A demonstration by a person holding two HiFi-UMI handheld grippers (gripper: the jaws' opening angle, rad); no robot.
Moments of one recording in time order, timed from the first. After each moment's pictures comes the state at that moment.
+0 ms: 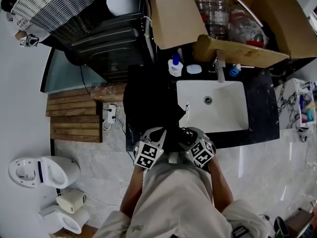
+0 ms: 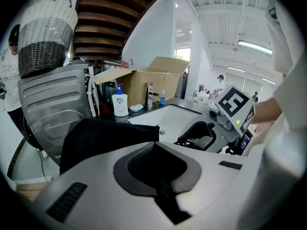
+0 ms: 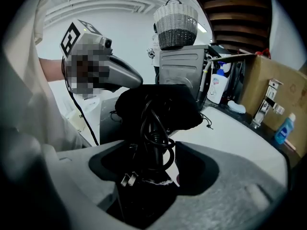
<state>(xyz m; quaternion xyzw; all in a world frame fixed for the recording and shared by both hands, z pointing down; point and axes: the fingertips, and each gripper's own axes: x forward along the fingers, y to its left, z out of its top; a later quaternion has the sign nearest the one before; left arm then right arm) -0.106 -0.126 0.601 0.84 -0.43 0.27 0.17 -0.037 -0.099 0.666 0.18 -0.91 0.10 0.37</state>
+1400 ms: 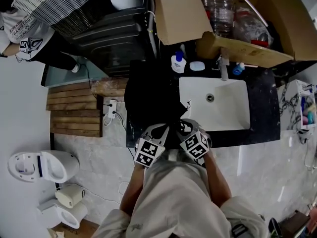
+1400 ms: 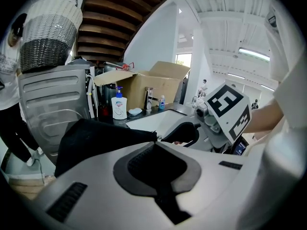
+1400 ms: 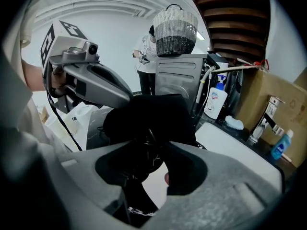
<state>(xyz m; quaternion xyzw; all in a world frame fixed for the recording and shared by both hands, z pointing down) -0.100 -0.129 0.588 0.85 -0.43 0.24 0.18 -0.072 -0.133 0.638 0.21 -0.91 0.07 0.35</state>
